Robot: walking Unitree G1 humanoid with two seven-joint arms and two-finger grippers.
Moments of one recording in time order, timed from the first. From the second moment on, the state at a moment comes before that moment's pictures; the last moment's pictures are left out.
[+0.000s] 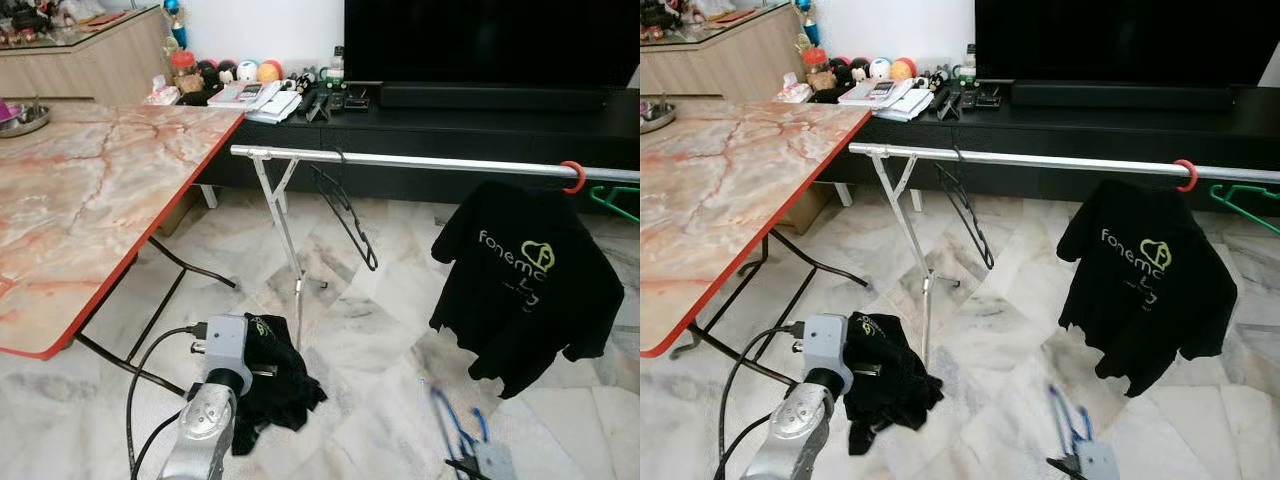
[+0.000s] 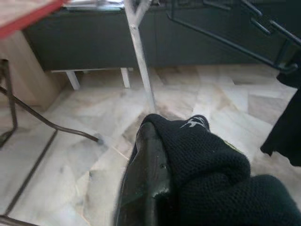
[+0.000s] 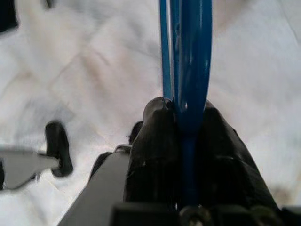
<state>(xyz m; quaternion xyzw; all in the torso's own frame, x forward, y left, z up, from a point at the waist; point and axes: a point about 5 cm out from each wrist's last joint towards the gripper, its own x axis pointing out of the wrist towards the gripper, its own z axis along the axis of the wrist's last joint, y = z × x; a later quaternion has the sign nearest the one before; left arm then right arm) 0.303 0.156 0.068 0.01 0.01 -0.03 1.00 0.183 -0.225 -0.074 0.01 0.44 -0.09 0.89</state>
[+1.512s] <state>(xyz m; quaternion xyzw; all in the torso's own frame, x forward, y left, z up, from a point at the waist) 0.284 0.161 0.093 -0.03 0.03 -0.02 1.00 0.130 -0.221 -0.099 0.01 0.50 -0.11 0.86</state>
